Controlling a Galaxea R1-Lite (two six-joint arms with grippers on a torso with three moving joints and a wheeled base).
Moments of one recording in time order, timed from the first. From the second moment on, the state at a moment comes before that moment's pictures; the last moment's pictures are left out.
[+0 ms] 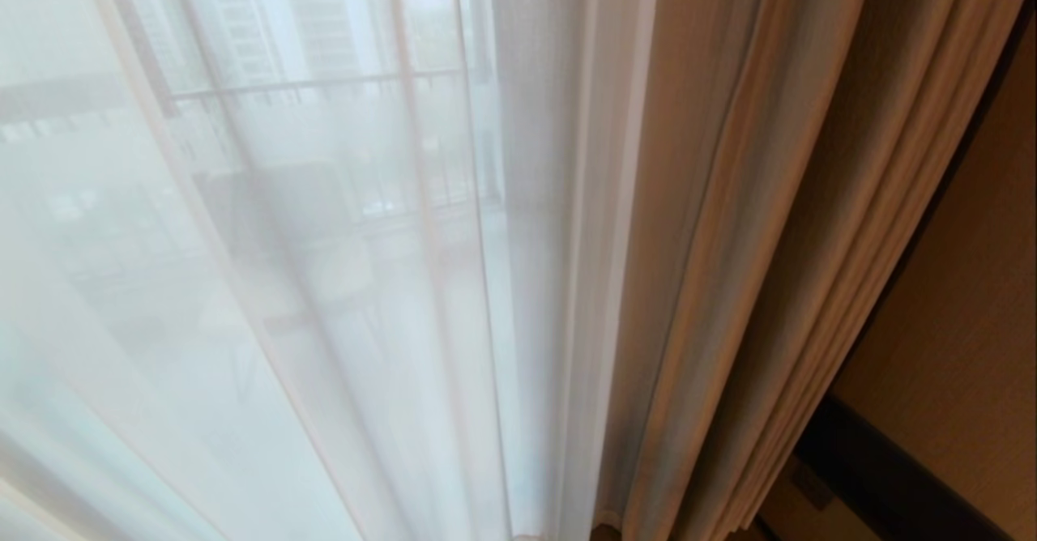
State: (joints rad) left arm 0.00 0.00 0.00 0.00 -0.01 0.03; right arm 0.01 0.00 0.00 0.00 -0.01 0.02
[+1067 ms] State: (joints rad) left arm 0.00 0.00 0.00 0.00 -0.01 0.03; right arm 0.01 0.00 -0.07 0.00 -0.01 0.04
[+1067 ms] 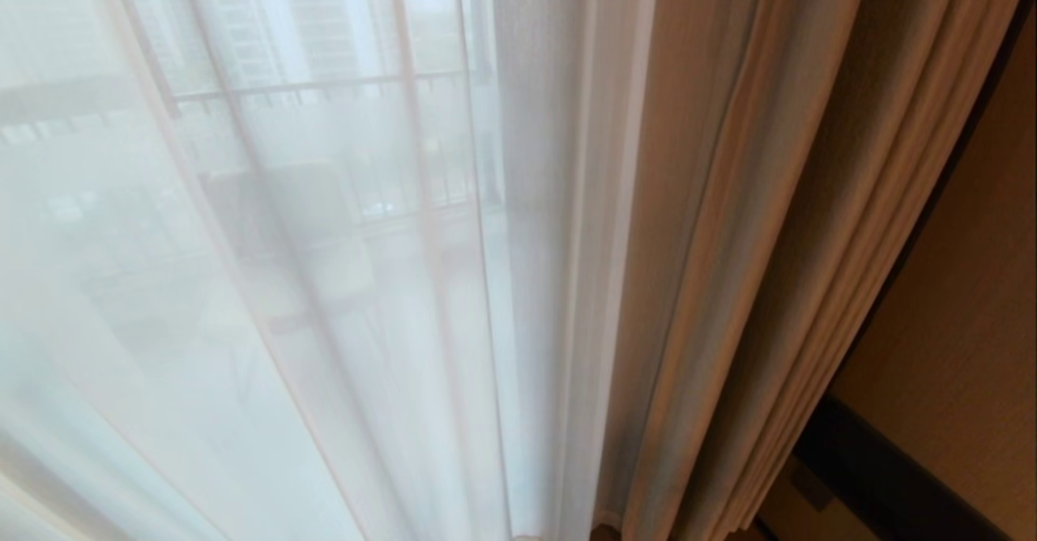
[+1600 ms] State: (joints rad) left arm 0.00 0.00 0.00 0.00 -0.01 0.03; right arm -0.04 0.25 -0.30 -0.05 -0.01 0.06
